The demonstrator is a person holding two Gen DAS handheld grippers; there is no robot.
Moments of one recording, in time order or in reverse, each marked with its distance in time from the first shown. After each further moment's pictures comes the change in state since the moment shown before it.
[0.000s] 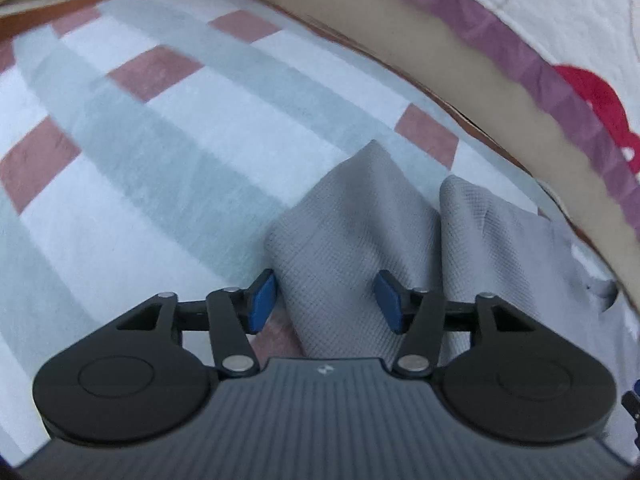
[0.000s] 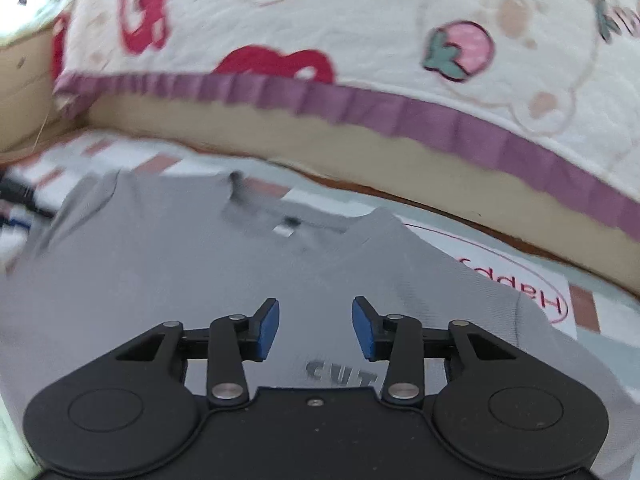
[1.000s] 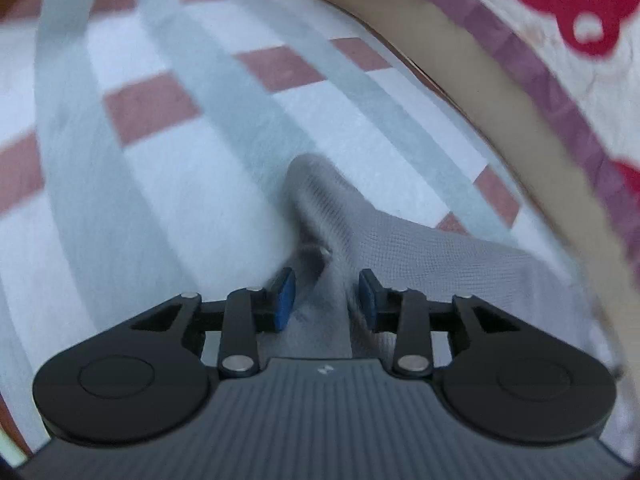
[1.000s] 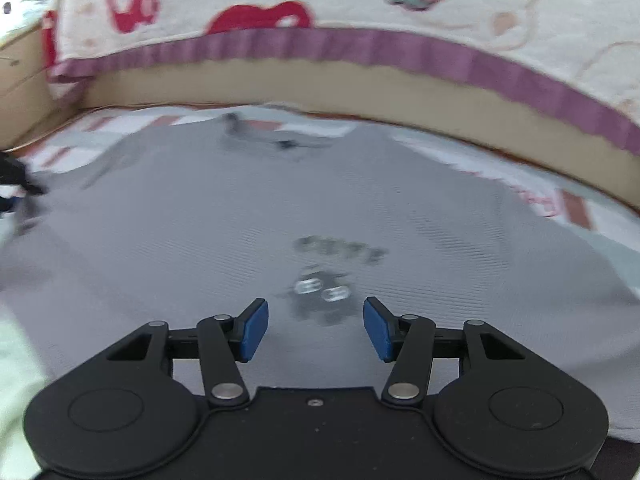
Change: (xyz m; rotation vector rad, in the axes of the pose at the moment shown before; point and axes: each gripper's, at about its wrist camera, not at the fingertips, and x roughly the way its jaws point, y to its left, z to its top) left arm -0.044 0.058 -0.025 -0.335 -0.079 0.094; right arm -0.022 -0.010 -0.049 0.107 0.143 0.091
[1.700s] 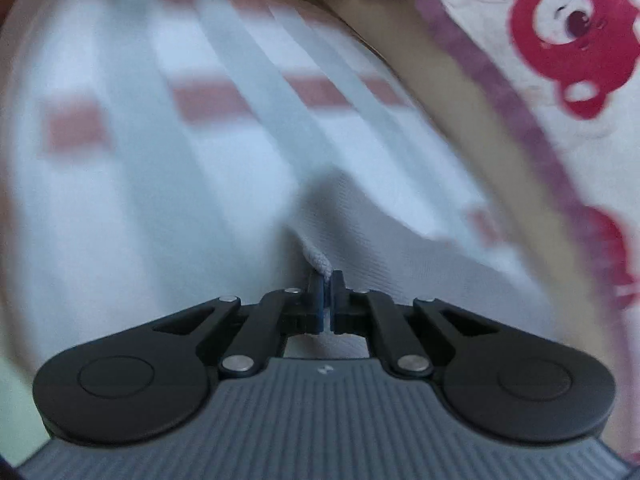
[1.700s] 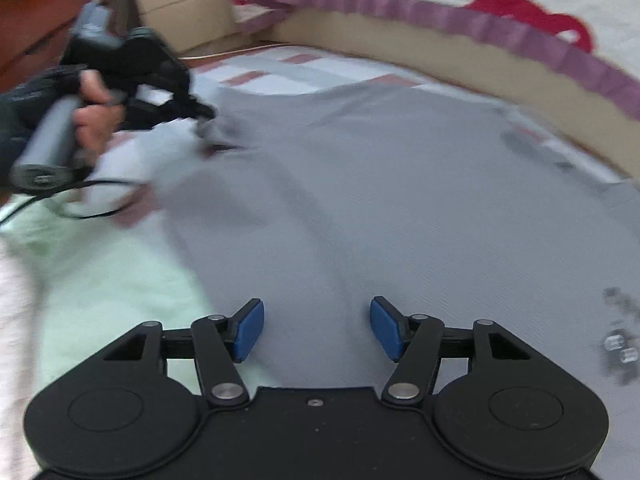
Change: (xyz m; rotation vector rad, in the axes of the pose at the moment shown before) left arm -0.043 0.020 -0.028 -0.077 -0.139 0.067; right arm 0.030 0.155 -0.006 -0.314 0.065 0.398
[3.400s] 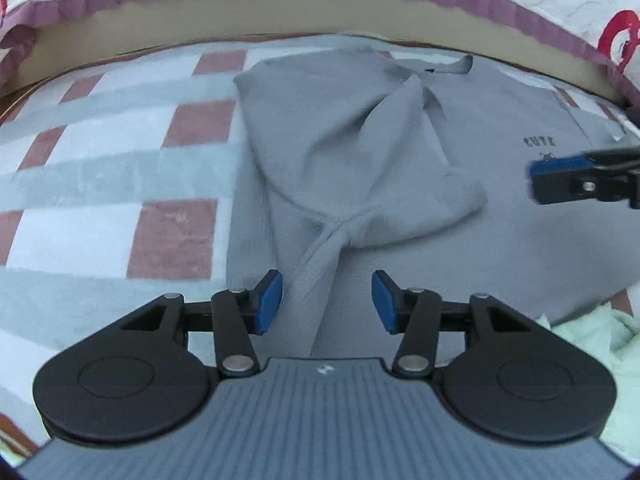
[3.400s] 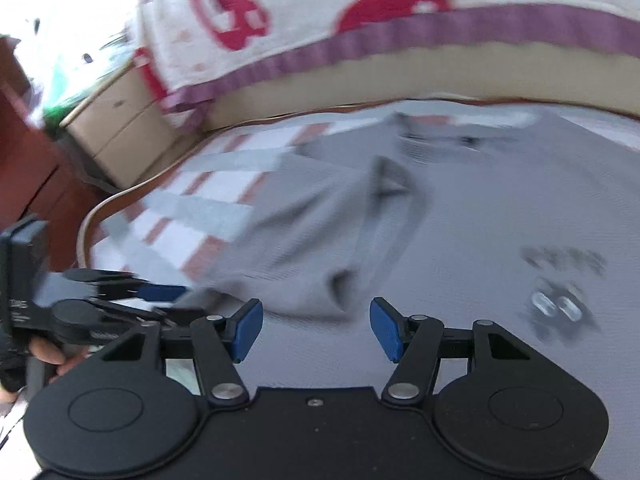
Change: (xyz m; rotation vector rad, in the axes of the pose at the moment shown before) left arm -0.039 -0.111 -0.095 1.037 0.225 -0.340; right arm -0.043 -0.088 0.018 0.377 -0.163 0.060
